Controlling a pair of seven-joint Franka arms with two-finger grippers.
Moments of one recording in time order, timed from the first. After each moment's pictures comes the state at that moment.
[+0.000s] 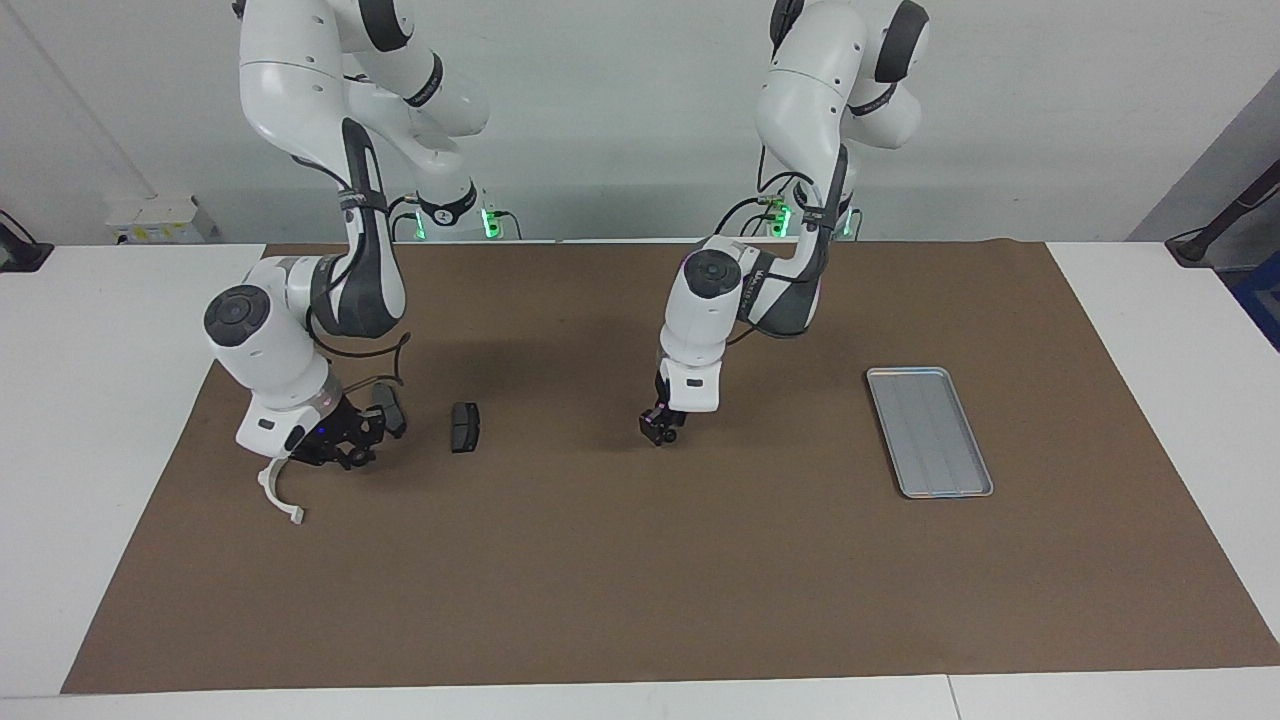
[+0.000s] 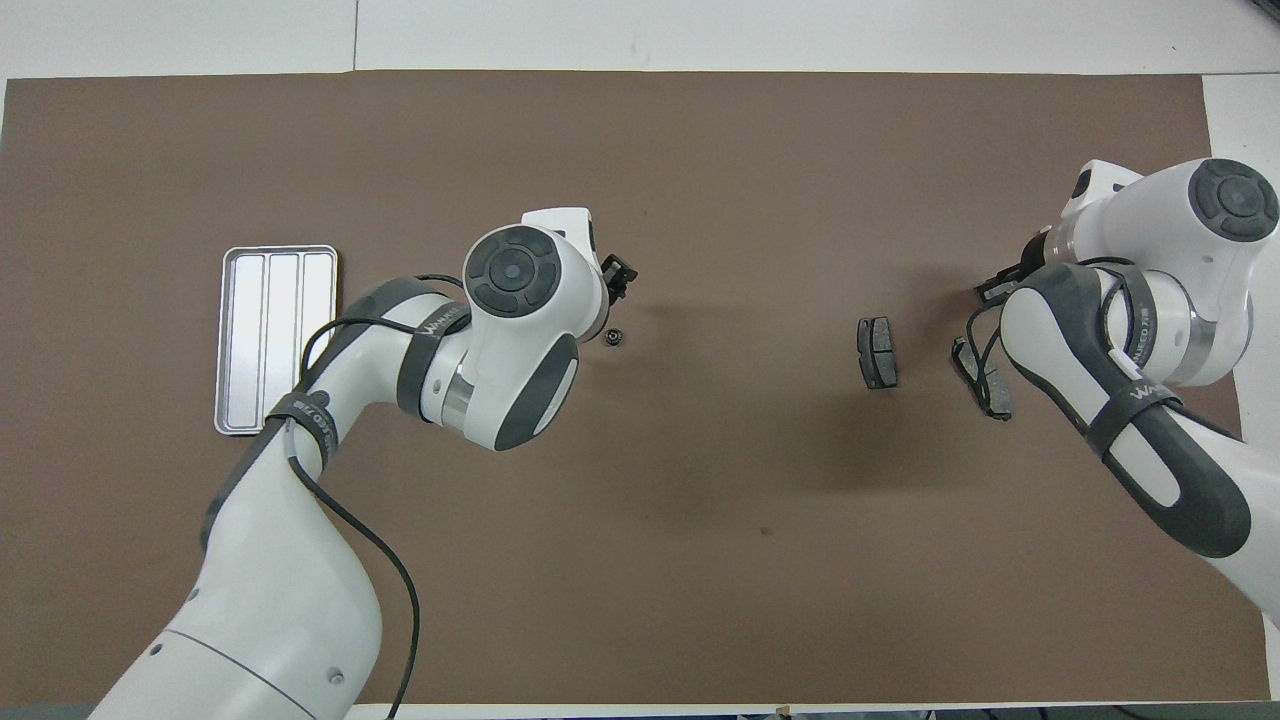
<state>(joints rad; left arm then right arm) -0.63 0.43 0.06 -1.73 -0.10 2.29 -1.29 -0.13 0.38 0.06 -1.90 -0.01 2.32 -0.47</state>
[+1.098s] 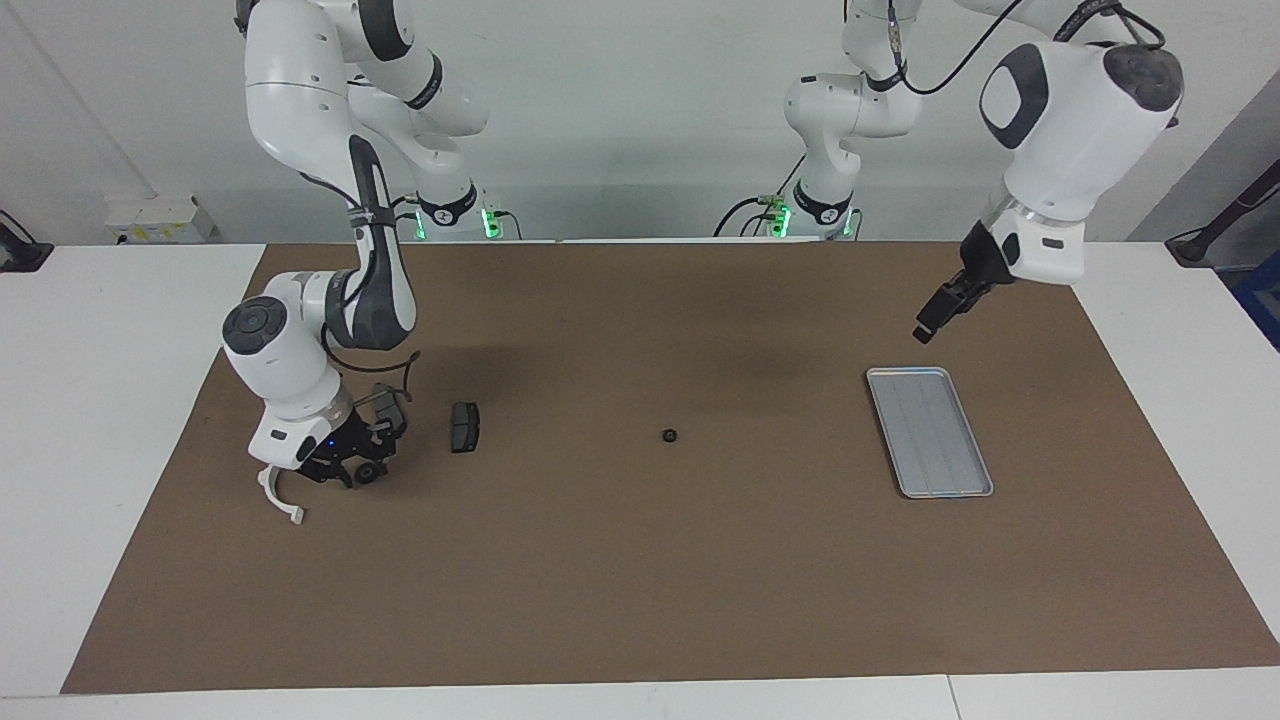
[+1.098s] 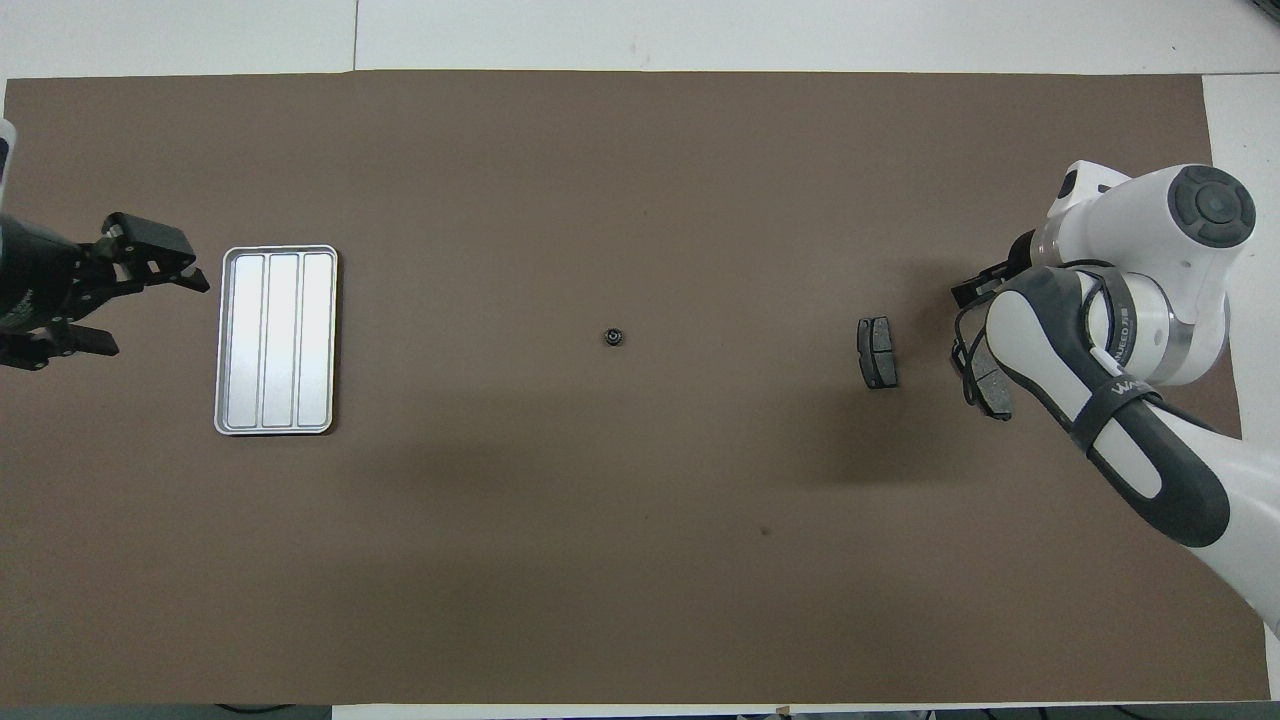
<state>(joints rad) -0.11 -0.02 0.07 -1.68 -0.08 1.65 -0.52 -0.12 0.40 0.07 -1.90 -0.01 2.37 -0.46</state>
